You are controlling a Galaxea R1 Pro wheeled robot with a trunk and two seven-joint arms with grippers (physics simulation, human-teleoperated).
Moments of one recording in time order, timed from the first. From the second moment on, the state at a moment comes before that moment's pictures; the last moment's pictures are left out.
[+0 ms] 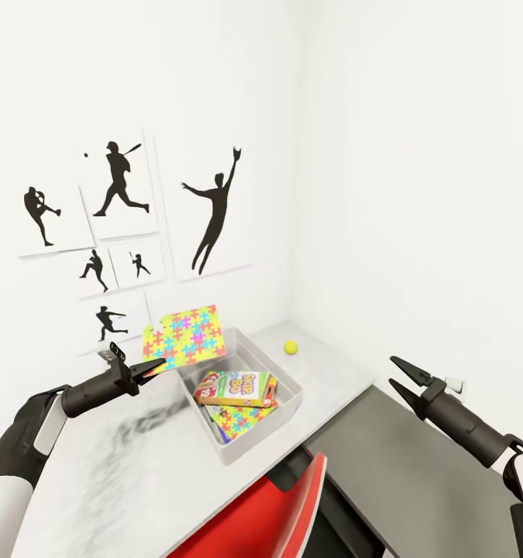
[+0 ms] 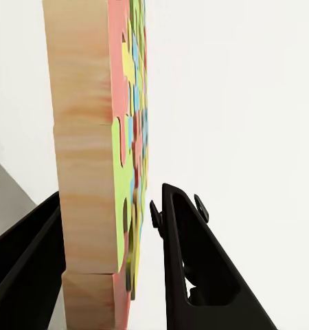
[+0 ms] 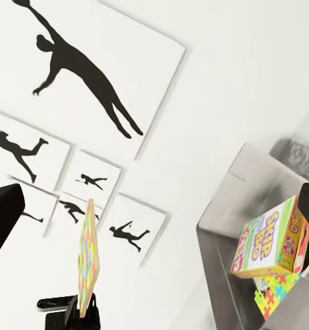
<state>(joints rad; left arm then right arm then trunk) -0.65 0.28 0.25 -0.86 0.45 1.04 -1.37 -0.25 -0.11 -0.48 -1.56 -1.13 0.96 0.36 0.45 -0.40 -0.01</state>
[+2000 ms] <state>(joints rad) -0.65 0.28 0.25 -0.86 0.45 1.04 -1.37 -0.25 -0.10 -0.48 -1.56 -1.08 0.96 0.36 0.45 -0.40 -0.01</state>
